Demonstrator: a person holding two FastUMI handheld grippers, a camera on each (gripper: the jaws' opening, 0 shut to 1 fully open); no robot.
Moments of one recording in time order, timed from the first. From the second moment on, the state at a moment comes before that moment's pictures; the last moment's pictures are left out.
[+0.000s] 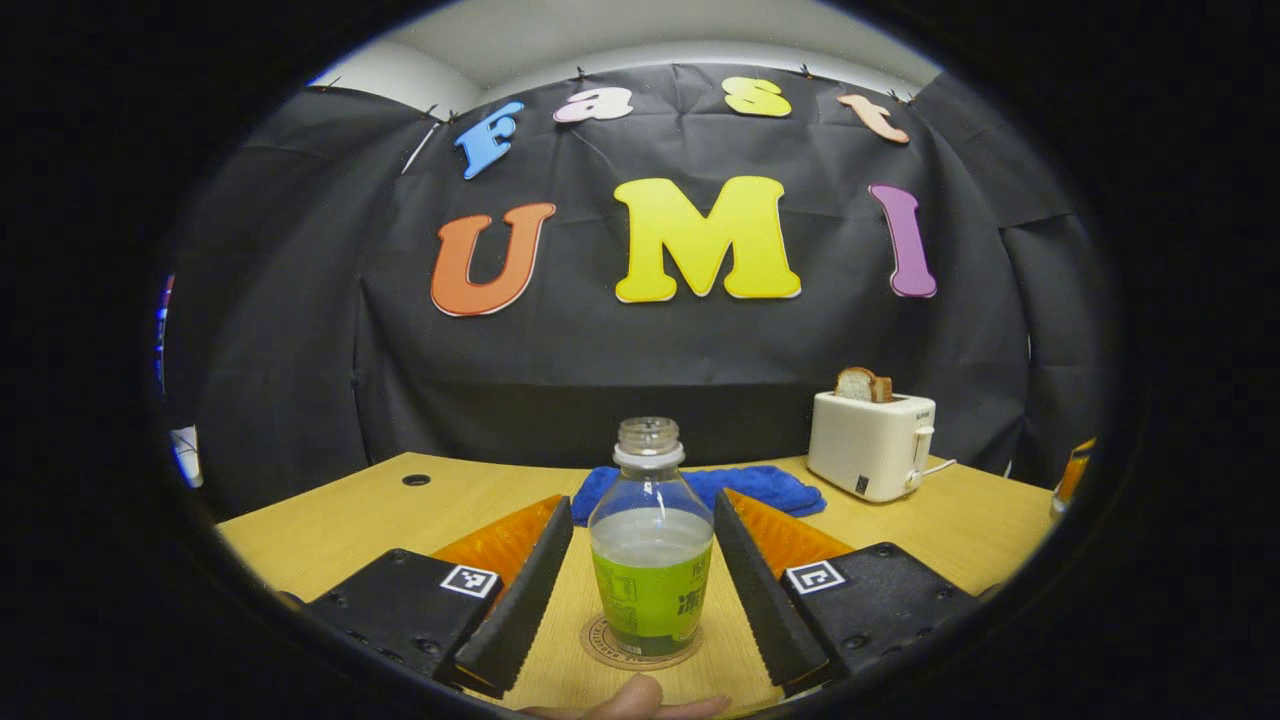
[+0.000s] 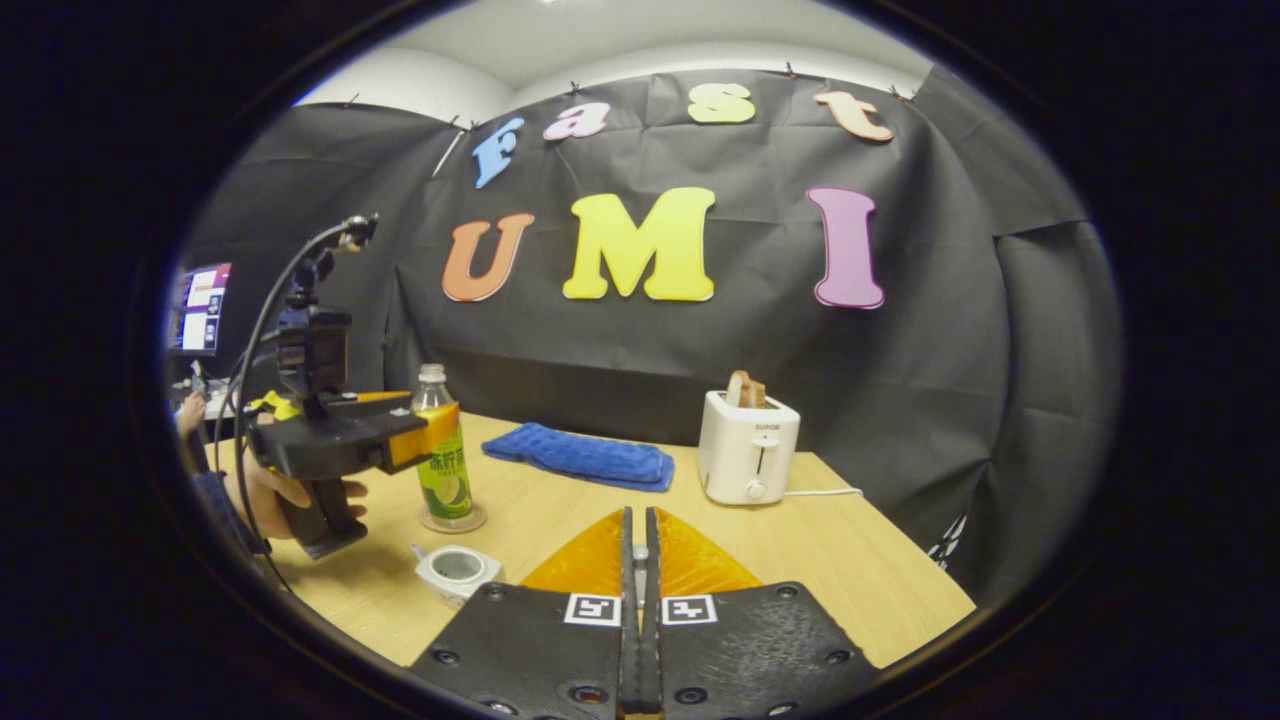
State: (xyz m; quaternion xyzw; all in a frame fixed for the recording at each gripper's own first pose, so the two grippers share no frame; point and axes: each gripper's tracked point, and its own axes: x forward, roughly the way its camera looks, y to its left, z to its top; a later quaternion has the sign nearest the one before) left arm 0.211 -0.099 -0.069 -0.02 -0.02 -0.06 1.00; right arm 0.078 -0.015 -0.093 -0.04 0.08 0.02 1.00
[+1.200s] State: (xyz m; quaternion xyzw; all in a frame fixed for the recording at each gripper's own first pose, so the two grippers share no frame) left arm 0.081 -0.016 -0.067 0.00 0.00 0.01 1.00; right arm 0.113 0.125 -0.158 0.03 0.09 0.17 0.98
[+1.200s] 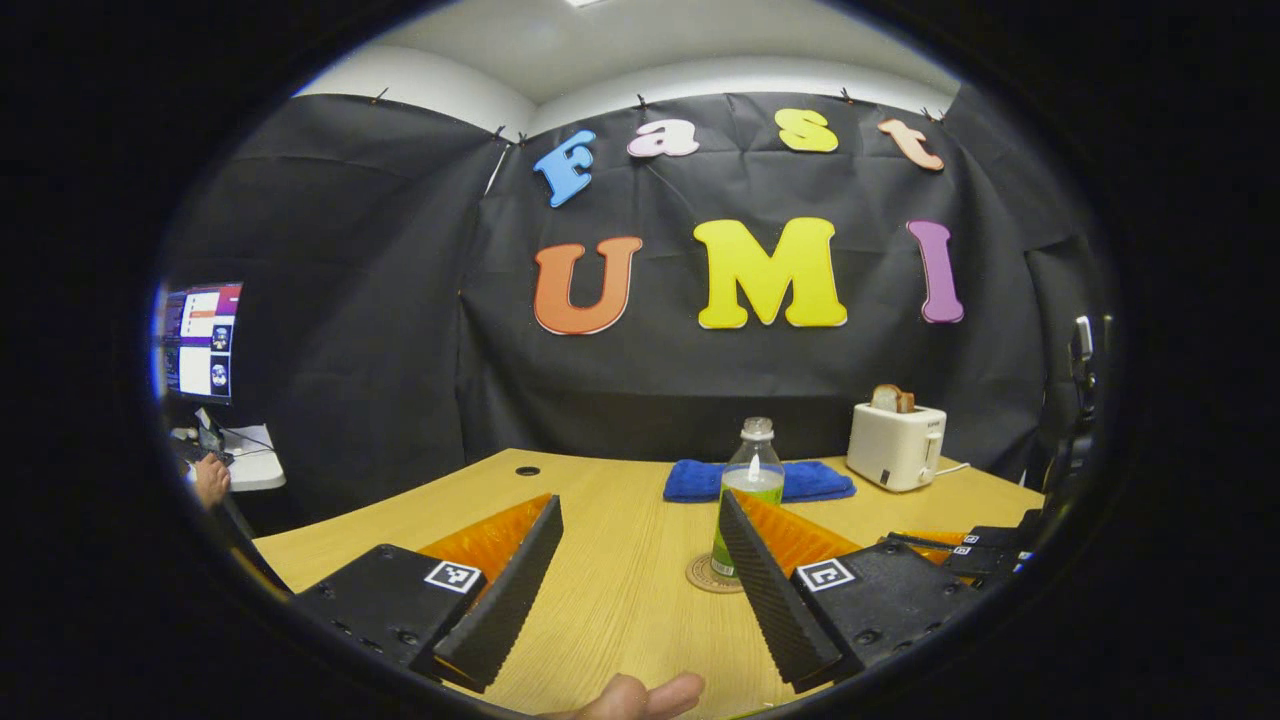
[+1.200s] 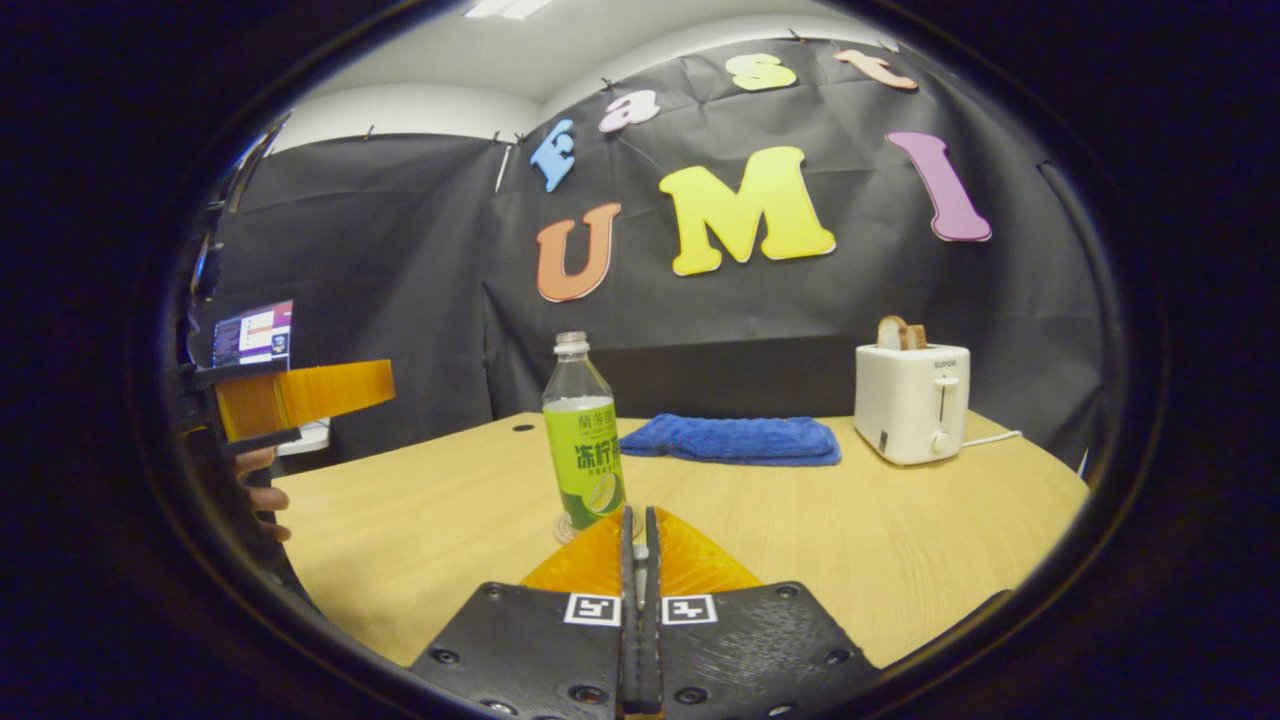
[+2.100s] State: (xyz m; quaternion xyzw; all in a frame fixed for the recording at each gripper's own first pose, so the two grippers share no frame) left arm 0.067 -0.040 -0.060 -0.02 0.02 -0.04 1.00; right arm 0.099 0.105 -0.115 -0.01 0.06 0.12 0.99
